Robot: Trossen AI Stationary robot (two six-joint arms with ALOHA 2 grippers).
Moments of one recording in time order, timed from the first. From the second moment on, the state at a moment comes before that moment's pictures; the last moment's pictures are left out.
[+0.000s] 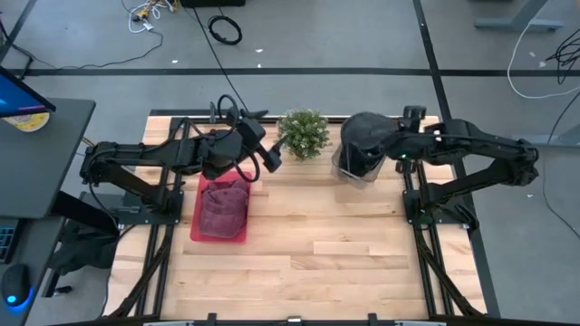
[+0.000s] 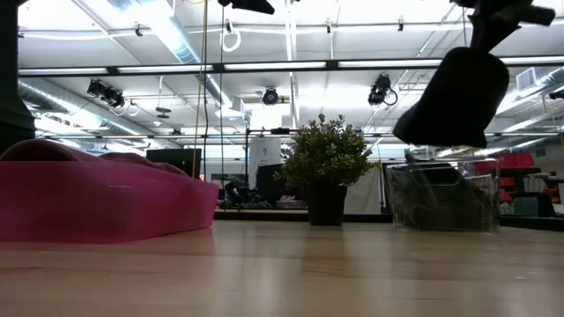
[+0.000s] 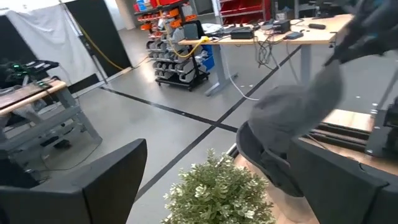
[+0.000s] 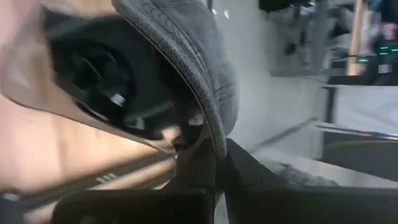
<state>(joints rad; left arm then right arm) -0.05 1.39 1.43 -0.27 -0.83 0.04 -0.05 1.09 1.40 -1.57 0.74 -0.21</state>
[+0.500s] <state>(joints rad) -0.04 1.39 1.43 -0.27 -0.90 0.01 0.06 0.93 1.64 -1.57 0.35 0.05</state>
